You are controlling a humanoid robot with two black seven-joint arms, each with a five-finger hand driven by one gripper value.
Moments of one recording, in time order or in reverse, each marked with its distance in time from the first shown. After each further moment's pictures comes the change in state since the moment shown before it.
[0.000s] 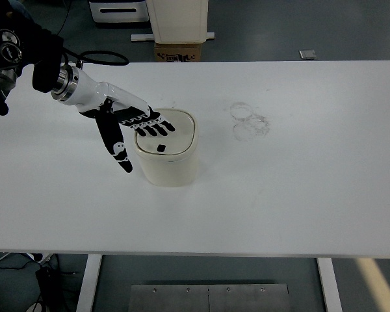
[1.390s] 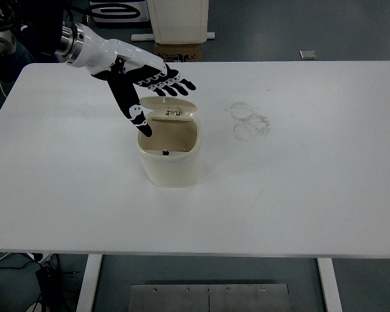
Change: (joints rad) left arm -0.034 0.009 -0.153 0.042 0.000 0.000 -0.001; right arm 0.000 0.000 0.000 -0.001 0.000 0.000 0.000
